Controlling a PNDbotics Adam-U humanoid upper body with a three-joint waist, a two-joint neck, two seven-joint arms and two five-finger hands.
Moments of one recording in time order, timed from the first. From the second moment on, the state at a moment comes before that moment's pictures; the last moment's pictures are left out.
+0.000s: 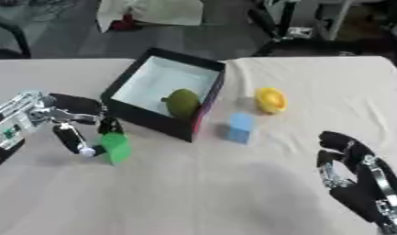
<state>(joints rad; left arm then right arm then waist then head) -0.78 0.62 -0.57 -1.14 -0.53 -0.47 -0.65 0.13 -0.16 -0.08 -1.89 0.19 -0.15 0.25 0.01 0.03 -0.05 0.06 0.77</state>
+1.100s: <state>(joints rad) -1.05 0.21 -0.13 -0.70 -1.28 -0.34 -0.41 0.13 -0.16 -0.07 -1.88 0.18 -0.15 0.27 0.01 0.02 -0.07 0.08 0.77</state>
